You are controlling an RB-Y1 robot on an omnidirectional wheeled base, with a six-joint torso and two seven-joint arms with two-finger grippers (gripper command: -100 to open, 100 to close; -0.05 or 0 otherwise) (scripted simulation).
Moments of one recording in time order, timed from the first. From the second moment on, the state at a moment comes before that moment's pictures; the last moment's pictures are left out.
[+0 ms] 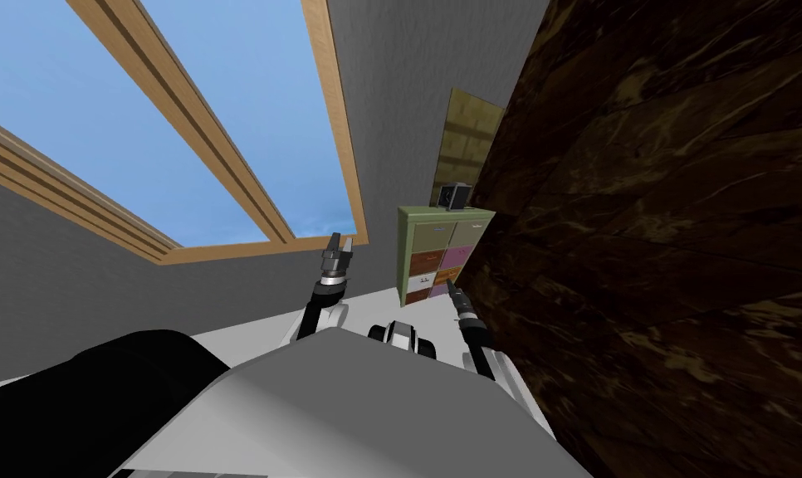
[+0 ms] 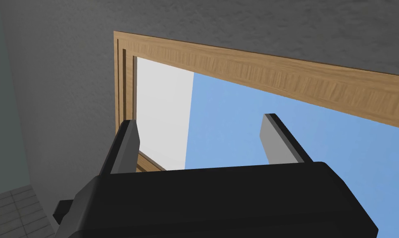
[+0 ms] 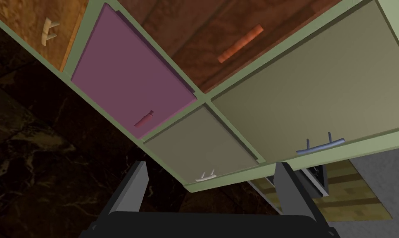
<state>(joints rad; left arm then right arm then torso) 0.49 0.02 0.02 -2.28 -0.04 -0.60 -0.02 0.44 -0.21 0.11 -1.96 0.71 -0.03 -0.02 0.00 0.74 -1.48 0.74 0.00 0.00</state>
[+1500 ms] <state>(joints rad) 0.49 0.02 0.02 -2.28 -0.04 -0.60 -0.02 0.39 -0.27 0.14 -1.76 1.12 0.19 -0.02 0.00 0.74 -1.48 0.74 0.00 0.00</state>
